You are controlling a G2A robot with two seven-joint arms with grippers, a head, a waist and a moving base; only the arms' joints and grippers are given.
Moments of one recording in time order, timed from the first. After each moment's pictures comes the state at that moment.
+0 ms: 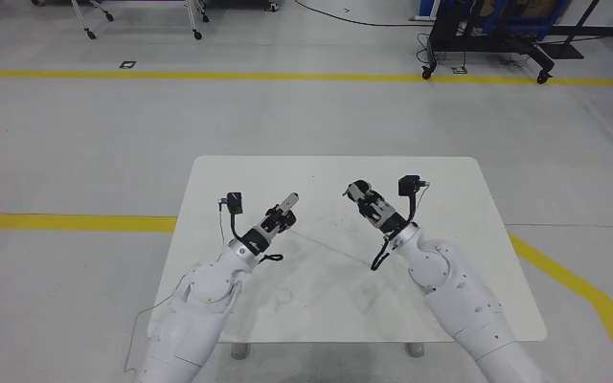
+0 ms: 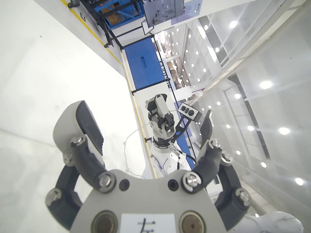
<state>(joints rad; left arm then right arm) 1.33 -1.33 -1.17 -1.46 -0.09 -0.28 -0.39 -1.24 -1.20 1.14 -1.30 -0.43 -0.56 0.02</state>
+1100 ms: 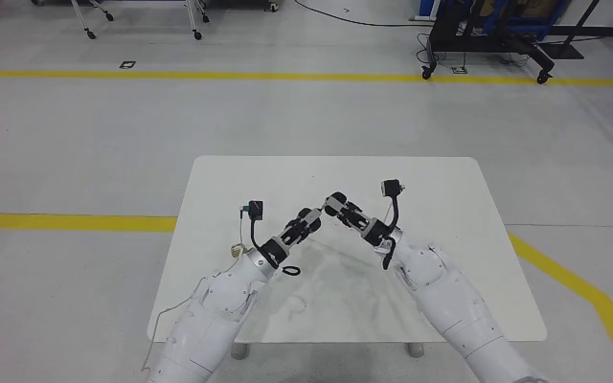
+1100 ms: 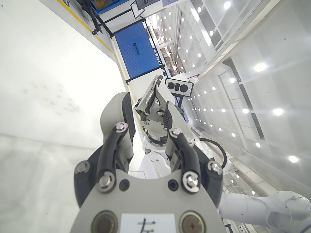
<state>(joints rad) 1.33 -1.34 -1.08 -1.42 -0.01 -0.38 -0.35 -1.20 -1.24 1.08 -1.24 0.02 -0.66 0.38</state>
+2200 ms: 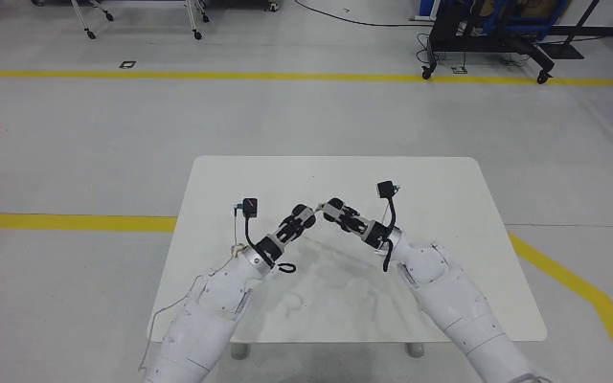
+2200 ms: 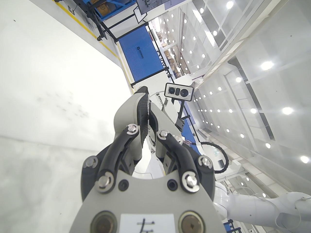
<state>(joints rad) 1.32 -1.33 -1.11 -1.42 0.03 -0.39 -0.33 -1.19 -1.23 1.08 -1.22 -0.02 -0.65 0.45</state>
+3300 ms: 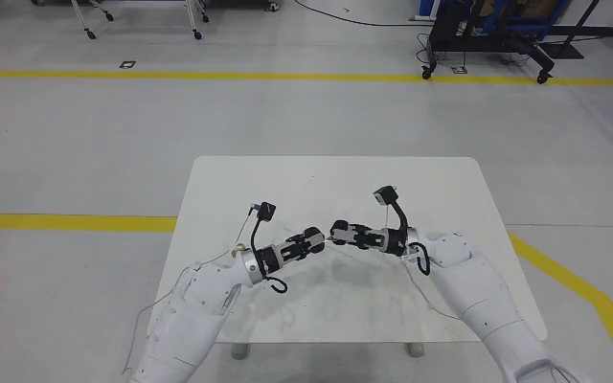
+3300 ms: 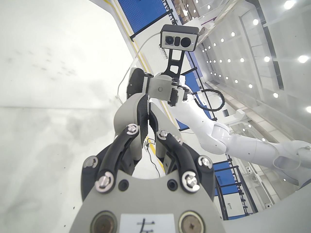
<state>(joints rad) 1.32 -1.28 -1.14 -1.50 0.05 -0.39 -0.72 -1.11 -1.15 1.08 -1.13 0.36 -0.77 1.05</state>
